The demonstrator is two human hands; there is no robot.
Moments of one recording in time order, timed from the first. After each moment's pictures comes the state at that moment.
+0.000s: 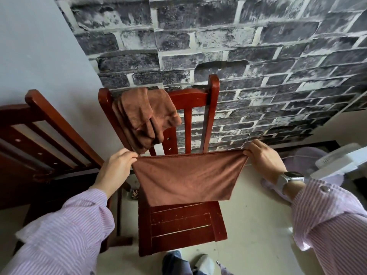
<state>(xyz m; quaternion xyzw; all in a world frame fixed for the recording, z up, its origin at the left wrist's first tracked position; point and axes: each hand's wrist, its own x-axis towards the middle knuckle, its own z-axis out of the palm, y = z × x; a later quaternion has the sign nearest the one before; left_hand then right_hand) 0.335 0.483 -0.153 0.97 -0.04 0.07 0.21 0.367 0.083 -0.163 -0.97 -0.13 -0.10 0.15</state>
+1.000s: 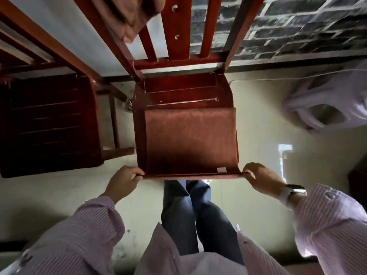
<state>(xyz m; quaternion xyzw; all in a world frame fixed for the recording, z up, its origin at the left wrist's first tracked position) 0.153 0.506 -0.418 0.90 0.10 -0.35 0.25 0.199 0.094 -0.402 -0.90 -0.05 0.40 0.15</state>
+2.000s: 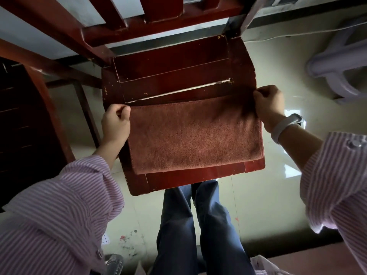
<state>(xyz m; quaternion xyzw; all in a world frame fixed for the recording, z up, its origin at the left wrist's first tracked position) 0.336 0.491 -0.533 0.89 0.28 -0.14 0.34 0.373 0.156 -0.527 -0.85 0.36 0.17 0.36</state>
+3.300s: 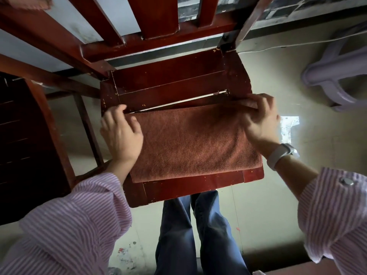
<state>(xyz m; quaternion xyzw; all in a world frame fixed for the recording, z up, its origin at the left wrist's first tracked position) 0.330 0.464 -0.527 0.97 0.18 -0.04 0.18 0.343 0.171 -0.502 -0.91 0.20 0.11 0.34</state>
